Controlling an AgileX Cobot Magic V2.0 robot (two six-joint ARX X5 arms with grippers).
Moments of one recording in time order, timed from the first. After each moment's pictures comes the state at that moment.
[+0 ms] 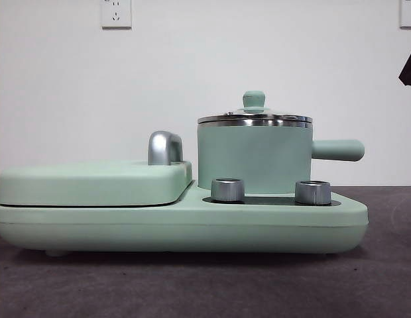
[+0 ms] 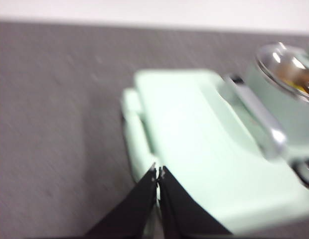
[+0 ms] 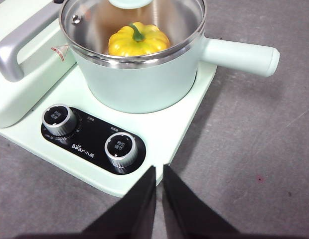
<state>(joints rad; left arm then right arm) -0.18 0.28 0.50 -0.52 0.10 -0.10 0.54 0.61 0.62 -0.57 0.03 0.12</state>
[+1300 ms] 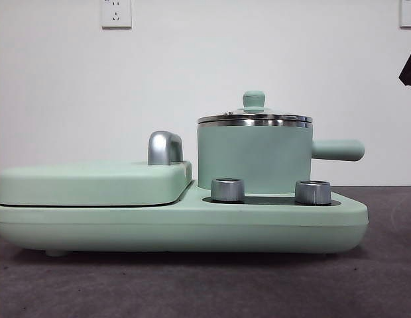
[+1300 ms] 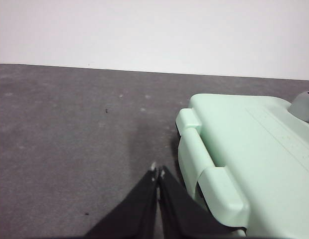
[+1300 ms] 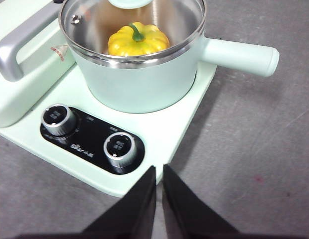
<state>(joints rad) -0.03 0.01 0.03 -0.10 0.10 -0.08 0.53 0.61 0.62 -0.57 0.03 0.10</state>
